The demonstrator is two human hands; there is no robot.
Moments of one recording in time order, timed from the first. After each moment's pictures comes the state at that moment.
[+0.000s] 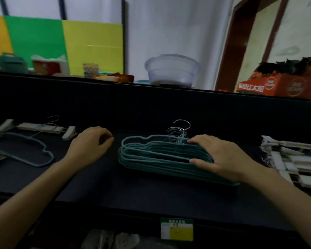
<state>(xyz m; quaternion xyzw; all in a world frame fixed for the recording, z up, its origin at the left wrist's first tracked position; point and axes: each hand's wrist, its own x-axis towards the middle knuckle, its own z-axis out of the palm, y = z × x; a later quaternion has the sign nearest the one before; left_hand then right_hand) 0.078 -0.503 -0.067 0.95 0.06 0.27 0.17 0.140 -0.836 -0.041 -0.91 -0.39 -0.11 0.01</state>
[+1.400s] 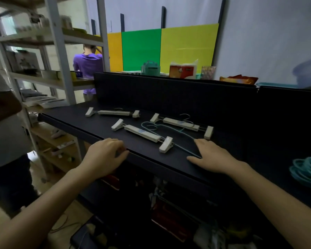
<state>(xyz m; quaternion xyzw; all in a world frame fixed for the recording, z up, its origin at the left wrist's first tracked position) -0.158 -0.214 -0.099 0.95 0.17 0.25 0.00 0.048 -0.431 -0.081 -0.90 -0.44 0.00 0.02</state>
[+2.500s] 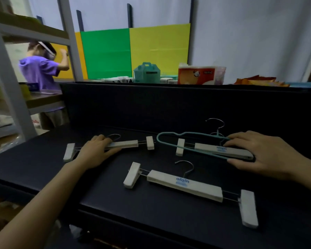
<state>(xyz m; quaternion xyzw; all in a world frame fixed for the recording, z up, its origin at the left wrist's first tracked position) 0.006 0.097 -0.104 0.97 0.18 0.14 0.05 0.114 -0.317 -0.045 -0.88 -0.43 -0.18 -0.01</state>
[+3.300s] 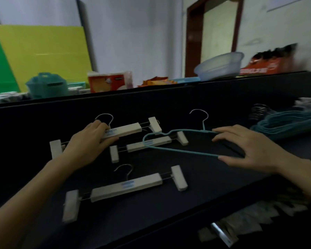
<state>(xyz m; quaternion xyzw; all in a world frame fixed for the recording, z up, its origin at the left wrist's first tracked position) 0.072 -0.036 -0.031 0.95 -0.18 0.25 0.06 -0.014 -0.421 -0.043 -0.96 -0.20 -0.18 0.05</state>
